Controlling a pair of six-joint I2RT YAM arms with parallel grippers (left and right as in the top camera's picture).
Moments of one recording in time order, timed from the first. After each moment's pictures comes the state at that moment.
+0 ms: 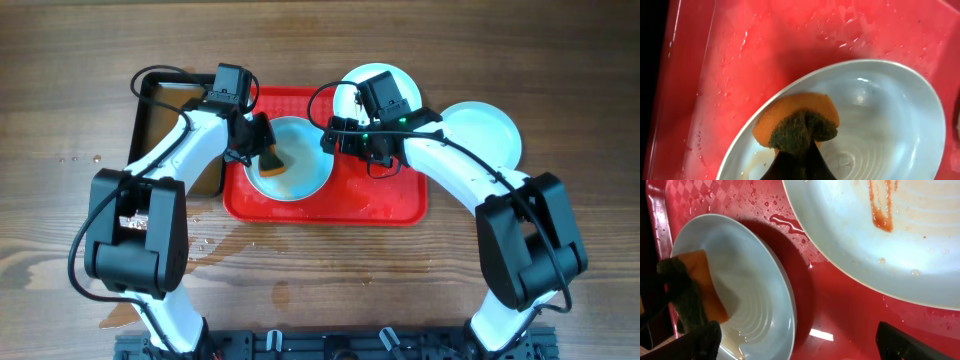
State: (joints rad) left arm -0.21 1.92 1.25 -0.59 0.17 -0.53; right arm 0.44 1.89 1.24 -0.47 -0.27 0.62
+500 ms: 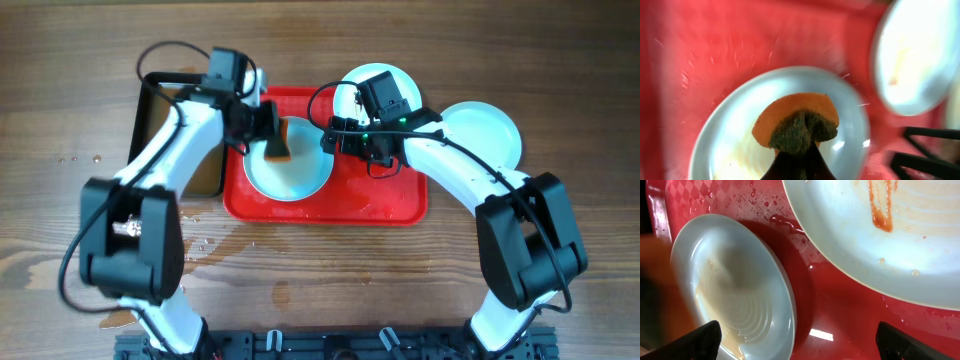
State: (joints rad) left arm -0.20 1.88 1.35 -0.65 0.34 -0.31; right arm 0.44 1.89 1.24 -0.47 -0.27 0.62
